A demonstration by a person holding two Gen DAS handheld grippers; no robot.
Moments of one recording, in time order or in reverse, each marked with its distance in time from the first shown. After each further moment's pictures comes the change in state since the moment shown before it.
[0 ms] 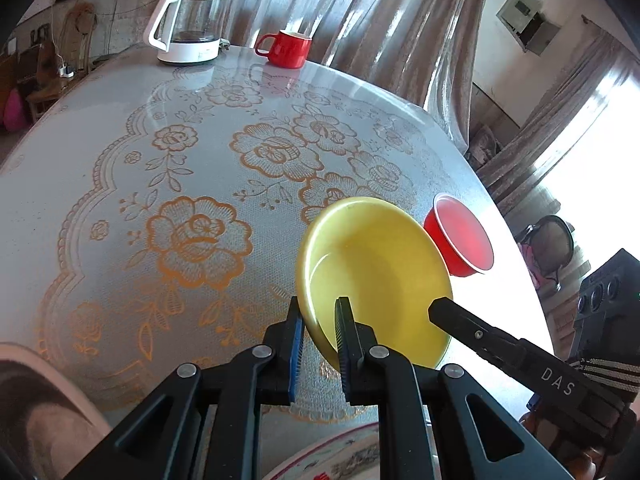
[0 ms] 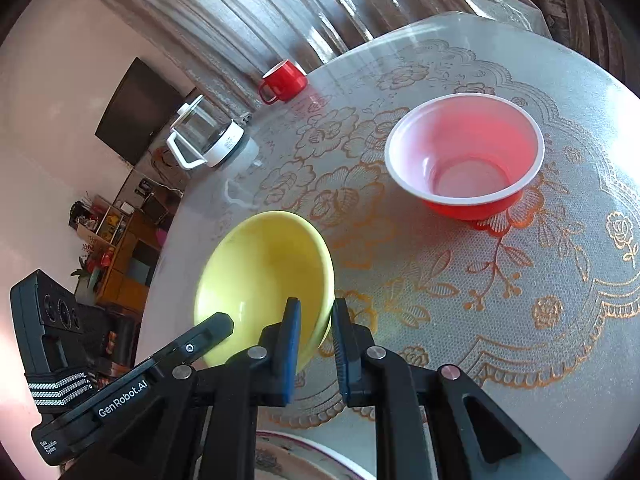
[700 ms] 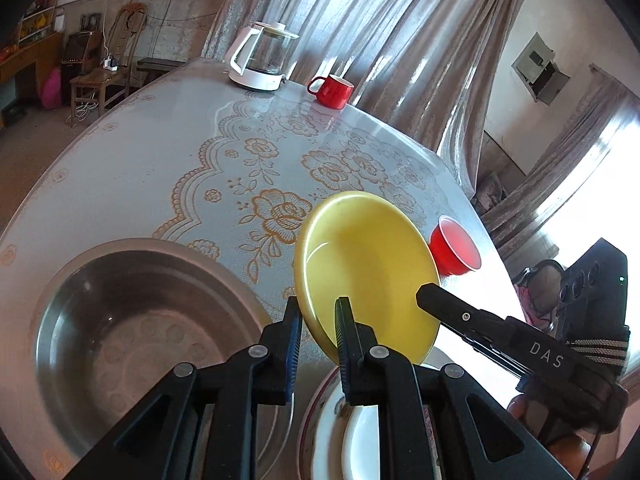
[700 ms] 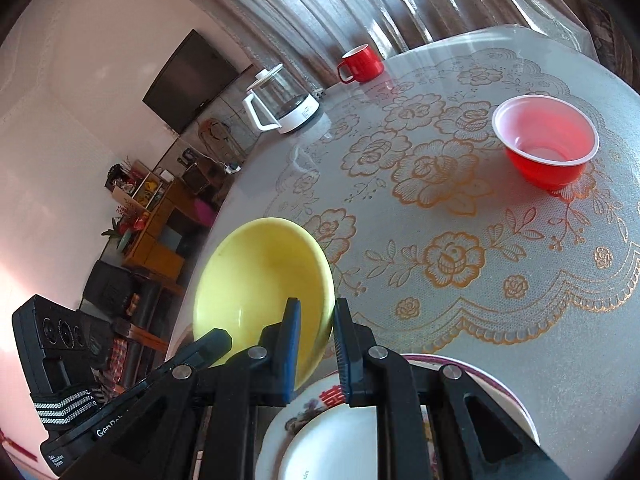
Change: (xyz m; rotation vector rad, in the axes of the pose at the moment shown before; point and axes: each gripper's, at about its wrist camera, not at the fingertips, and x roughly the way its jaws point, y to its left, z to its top) left arm -0.100 0.057 -0.062 -0.119 -0.139 0.010; right arm -0.016 0.079 -0.053 -0.137 0.037 0.116
